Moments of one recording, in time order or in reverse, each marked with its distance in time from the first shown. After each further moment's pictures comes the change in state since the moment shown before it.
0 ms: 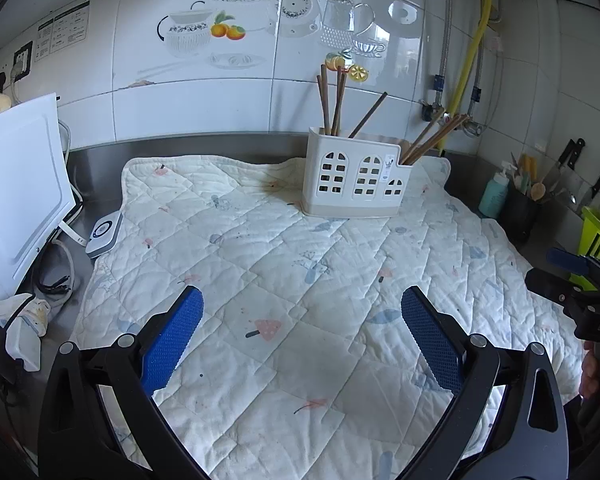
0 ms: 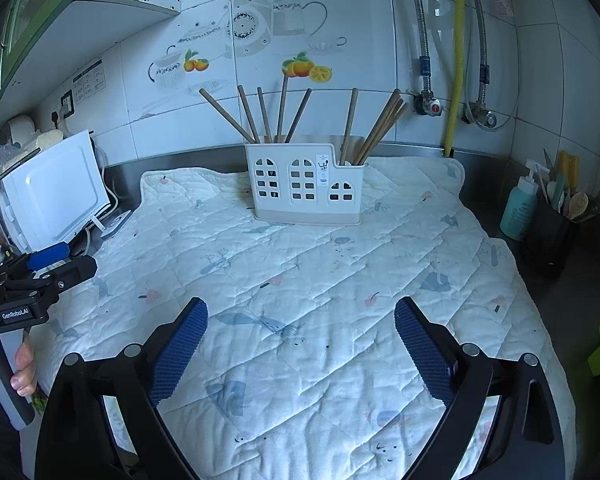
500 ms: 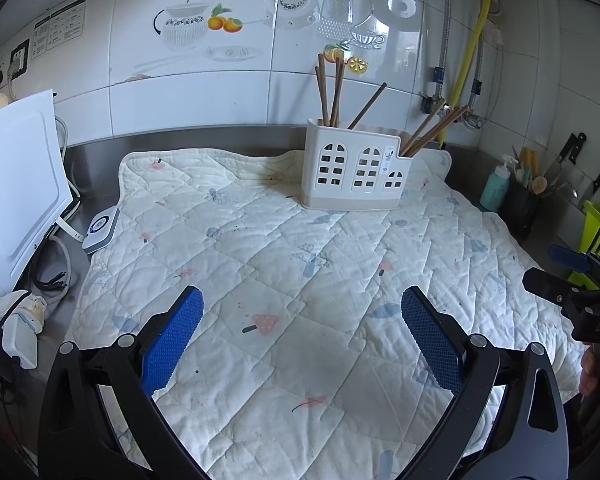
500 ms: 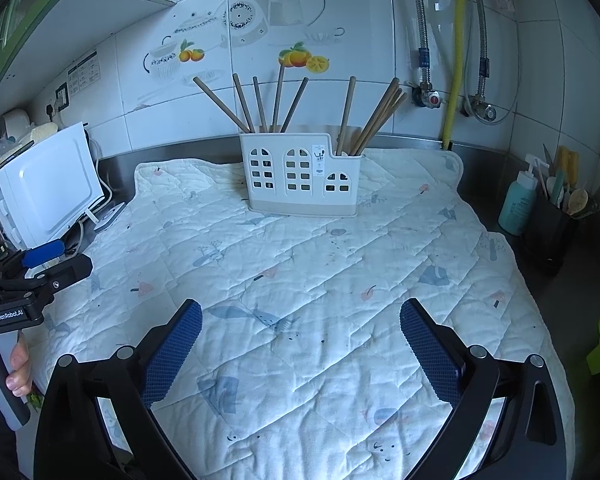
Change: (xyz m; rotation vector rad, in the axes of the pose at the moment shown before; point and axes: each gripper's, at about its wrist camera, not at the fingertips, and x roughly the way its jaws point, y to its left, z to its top) left arm 0.006 -0.002 -0.003 0.004 0.018 0.002; right arm 0.008 -0.001 -0.003 -0.003 0.026 -0.015
